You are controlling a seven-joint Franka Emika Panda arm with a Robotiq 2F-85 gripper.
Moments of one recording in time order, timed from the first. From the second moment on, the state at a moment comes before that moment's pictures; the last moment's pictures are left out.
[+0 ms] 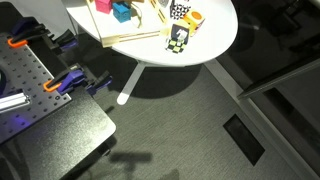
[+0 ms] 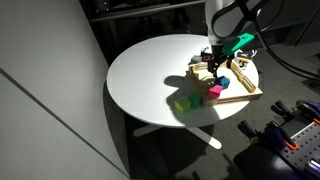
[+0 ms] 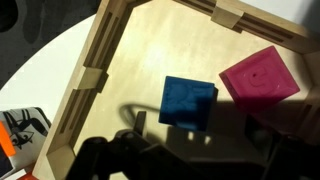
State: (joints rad) arm 0.15 0.43 0.02 -2.08 -0.19 2.23 0.25
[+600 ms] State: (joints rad) arm 0.17 0.47 -0.01 -2.08 -0.21 2.28 0.33
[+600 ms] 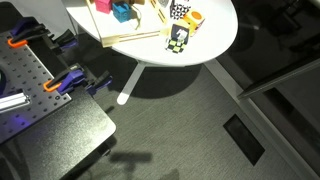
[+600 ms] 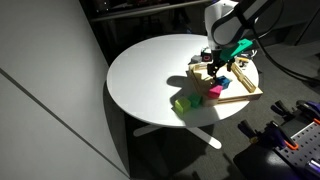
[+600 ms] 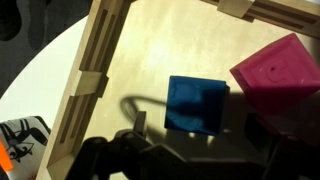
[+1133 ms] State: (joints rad) arm 0.20 0.51 -0.03 -2.08 -0.23 2.31 0.37
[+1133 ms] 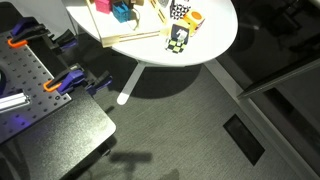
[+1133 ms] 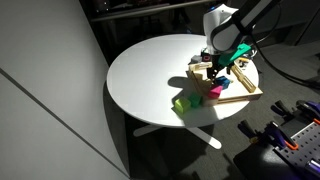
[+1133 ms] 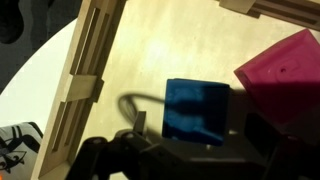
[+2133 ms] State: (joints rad) arm 0.20 0.54 -0.05 -2.11 -0.23 2.48 0.37
